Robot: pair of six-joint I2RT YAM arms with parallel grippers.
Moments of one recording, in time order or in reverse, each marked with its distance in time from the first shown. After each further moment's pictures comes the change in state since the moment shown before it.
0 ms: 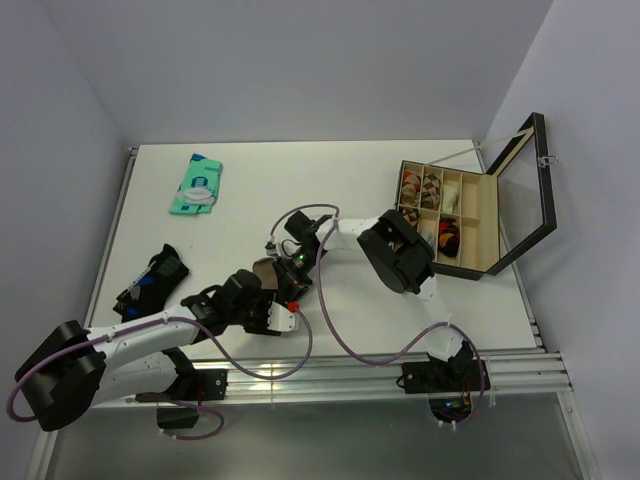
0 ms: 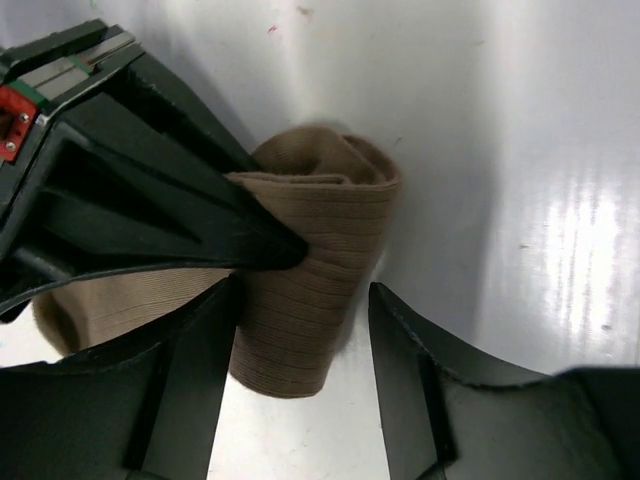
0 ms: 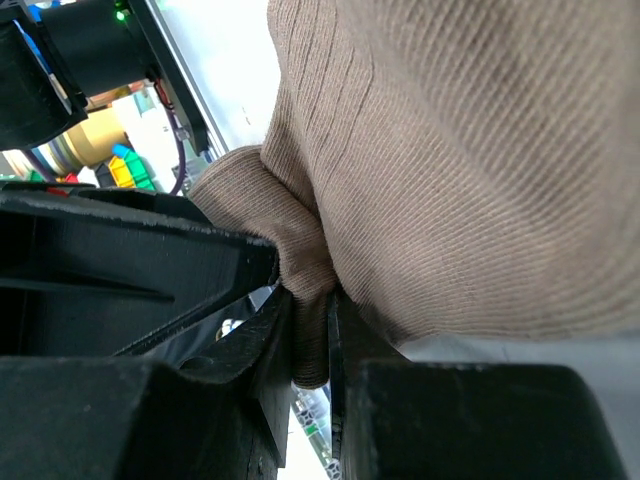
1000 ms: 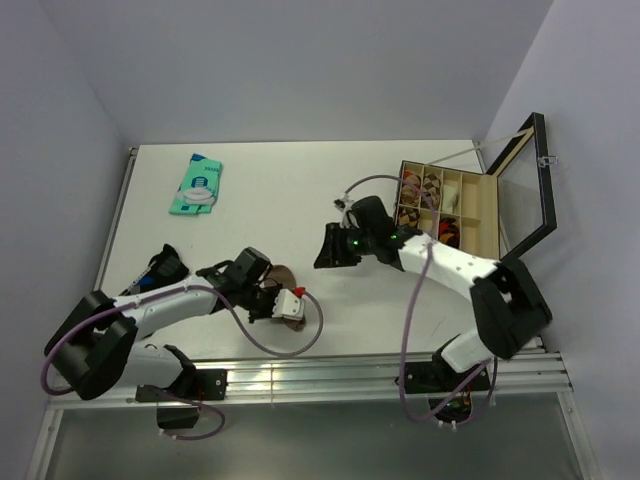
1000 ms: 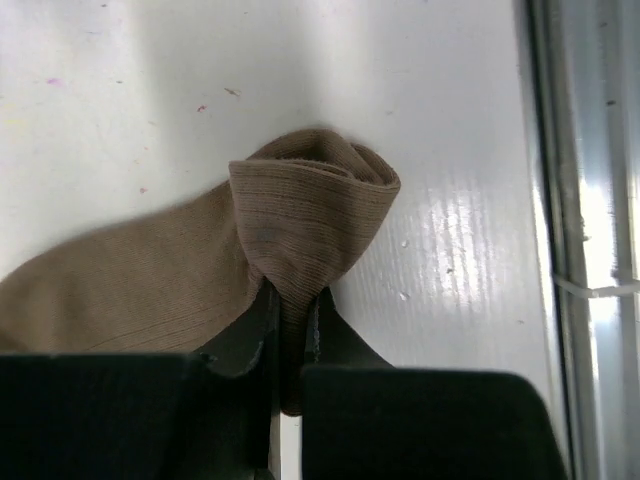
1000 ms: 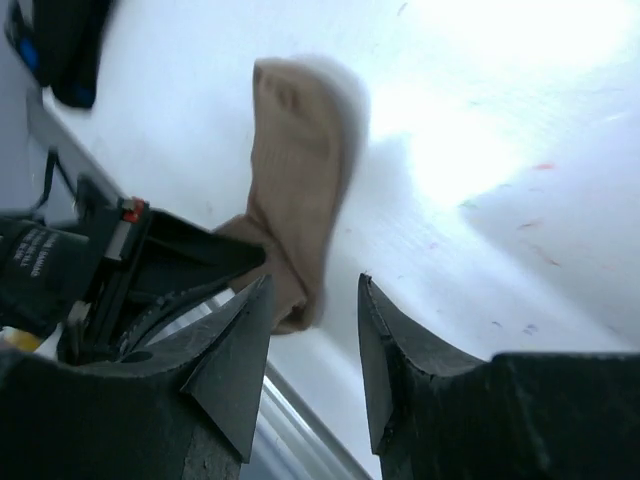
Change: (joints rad) left arm 0.079 0.198 0.180 -0.170 0.279 0.068; right arm -0.159 -0.717 -0.570 0.428 0.505 0.275
